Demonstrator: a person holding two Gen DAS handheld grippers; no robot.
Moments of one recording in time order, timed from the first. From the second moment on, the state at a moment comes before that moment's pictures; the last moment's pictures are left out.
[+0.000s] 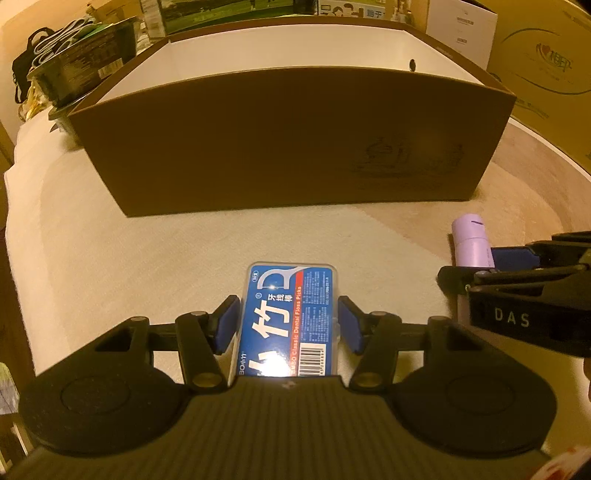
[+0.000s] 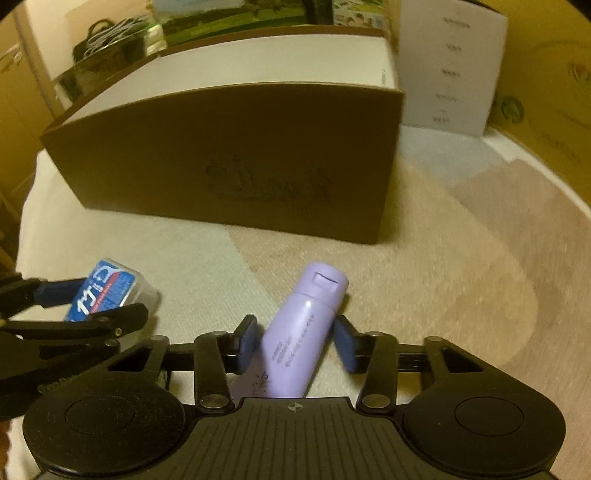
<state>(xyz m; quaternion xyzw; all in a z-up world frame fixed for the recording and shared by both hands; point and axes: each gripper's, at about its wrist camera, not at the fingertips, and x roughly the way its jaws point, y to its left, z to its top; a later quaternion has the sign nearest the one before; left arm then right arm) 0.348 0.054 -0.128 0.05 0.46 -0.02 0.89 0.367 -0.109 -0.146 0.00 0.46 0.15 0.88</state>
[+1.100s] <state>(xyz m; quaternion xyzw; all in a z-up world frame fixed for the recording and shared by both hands) 0.258 0.050 -0.129 0.02 0.49 -0.02 0.87 0.265 -0.118 -0.148 -0.08 0.46 0.28 0.84</state>
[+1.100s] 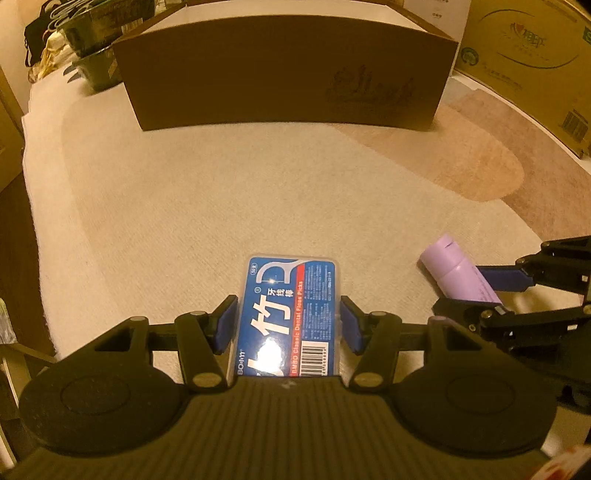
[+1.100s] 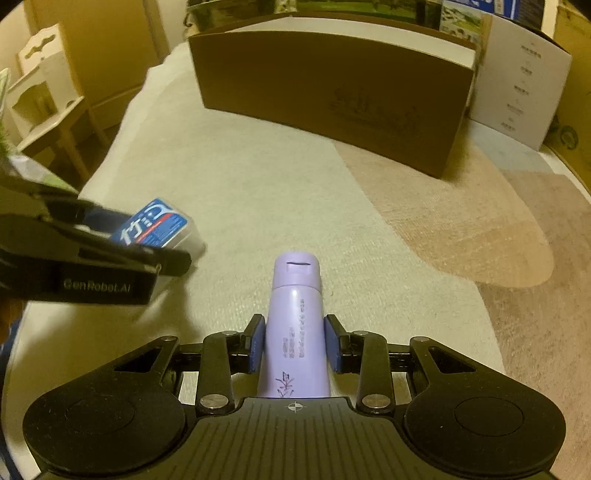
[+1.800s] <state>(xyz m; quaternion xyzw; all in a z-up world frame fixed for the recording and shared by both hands) 0.258 0.047 -0.131 0.03 0.49 -0.02 0.87 0.264 -0.112 -0.150 -0.09 0.46 0.27 0.84</state>
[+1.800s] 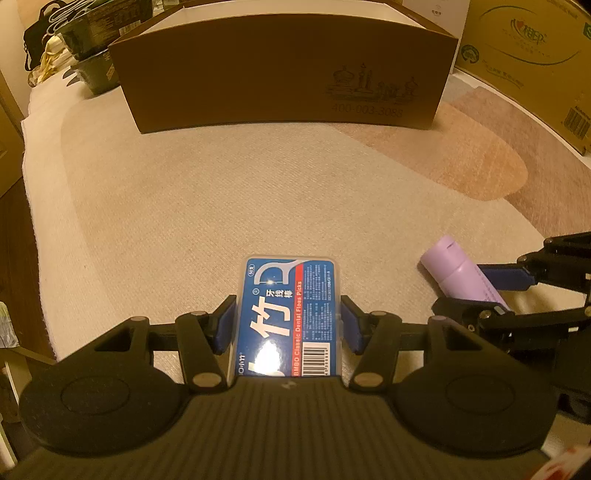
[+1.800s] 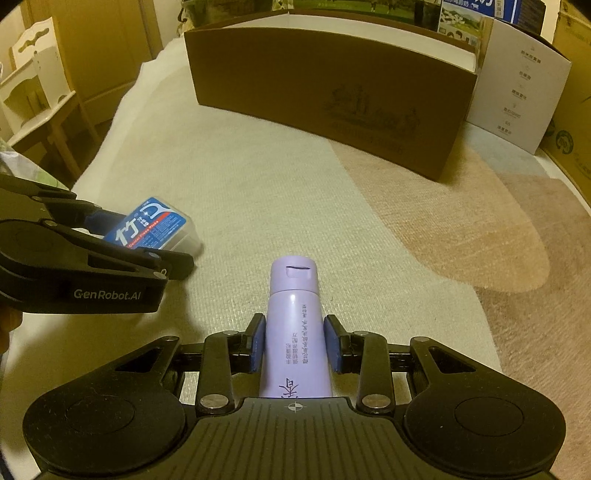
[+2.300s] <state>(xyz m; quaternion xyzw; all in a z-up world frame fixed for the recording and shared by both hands) 0.257 0.054 -0.117 0.02 0.48 -0.02 0.88 0.273 -0.128 -0.142 -0.02 0.48 0.28 0.83</state>
